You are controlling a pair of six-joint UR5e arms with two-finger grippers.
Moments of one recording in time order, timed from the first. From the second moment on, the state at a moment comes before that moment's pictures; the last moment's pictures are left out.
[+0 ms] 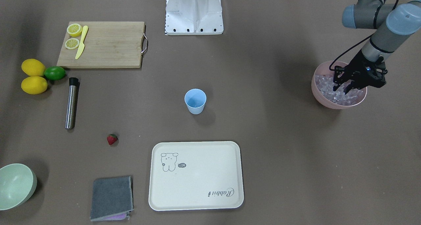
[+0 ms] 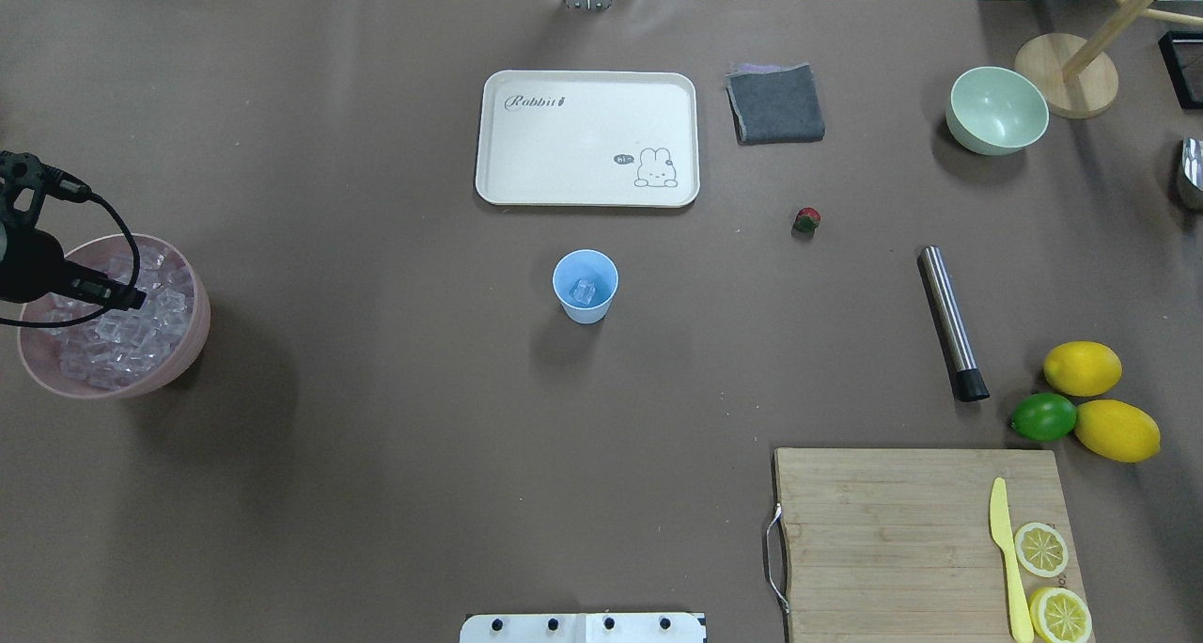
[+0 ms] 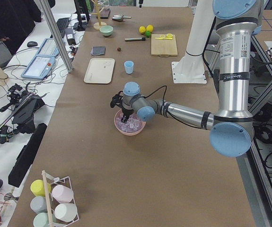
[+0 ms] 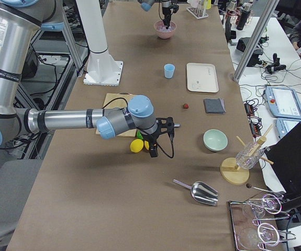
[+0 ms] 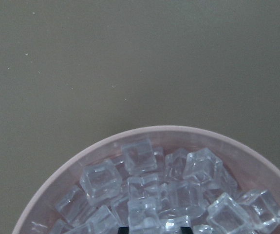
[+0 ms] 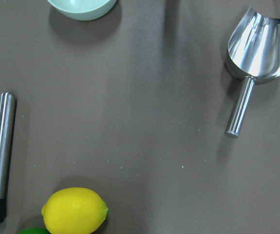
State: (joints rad) left arm -0.94 -1.52 -1.77 -2.16 -2.11 -0.57; right arm 1.42 -1.89 1.95 -1.20 2.32 0.32
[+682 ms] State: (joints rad) left arm -0.95 -1.52 -1.77 -2.16 -2.11 -0.56; right arm 1.42 -1.89 1.95 -1.20 2.32 0.32
